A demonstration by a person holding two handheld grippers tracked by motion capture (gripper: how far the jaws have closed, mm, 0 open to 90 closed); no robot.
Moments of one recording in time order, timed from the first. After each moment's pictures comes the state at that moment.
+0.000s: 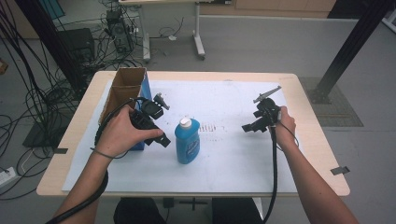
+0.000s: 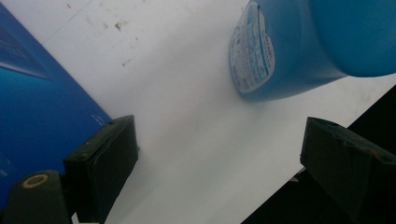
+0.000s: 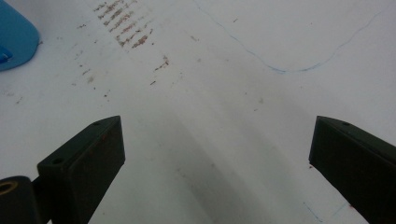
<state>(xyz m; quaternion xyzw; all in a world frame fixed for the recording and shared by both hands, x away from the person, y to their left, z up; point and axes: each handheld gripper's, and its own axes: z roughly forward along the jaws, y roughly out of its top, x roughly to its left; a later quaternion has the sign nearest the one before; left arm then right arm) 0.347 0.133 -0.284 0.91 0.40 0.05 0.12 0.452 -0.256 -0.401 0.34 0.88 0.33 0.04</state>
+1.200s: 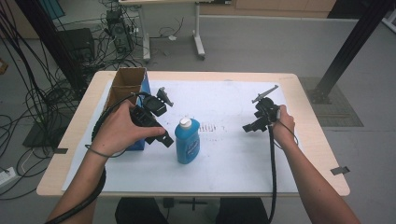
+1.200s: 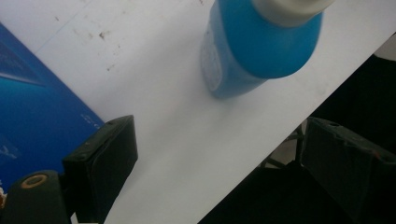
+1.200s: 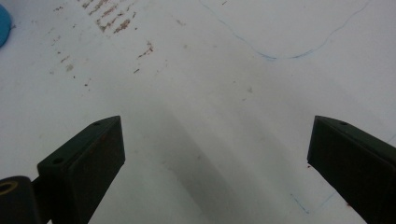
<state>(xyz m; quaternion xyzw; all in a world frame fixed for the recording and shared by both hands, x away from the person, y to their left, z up) 0.332 0.115 -0.247 0.91 0.39 0.03 0.13 0.459 -0.255 -0.404 0.34 0.89 0.30 0.05</state>
